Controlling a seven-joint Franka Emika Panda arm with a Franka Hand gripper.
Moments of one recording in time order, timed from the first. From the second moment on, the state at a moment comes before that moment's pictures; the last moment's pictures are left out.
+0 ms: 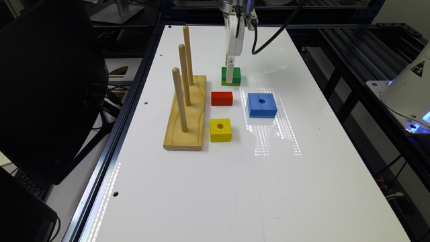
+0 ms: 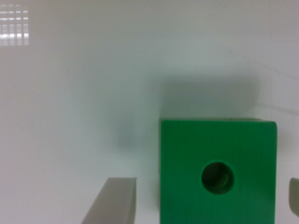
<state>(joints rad) -0.28 0.33 0.04 -2.34 -0.01 2.70 0.56</state>
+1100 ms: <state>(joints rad) -0.28 0.39 0.04 -2.34 -0.01 2.75 0.56</state>
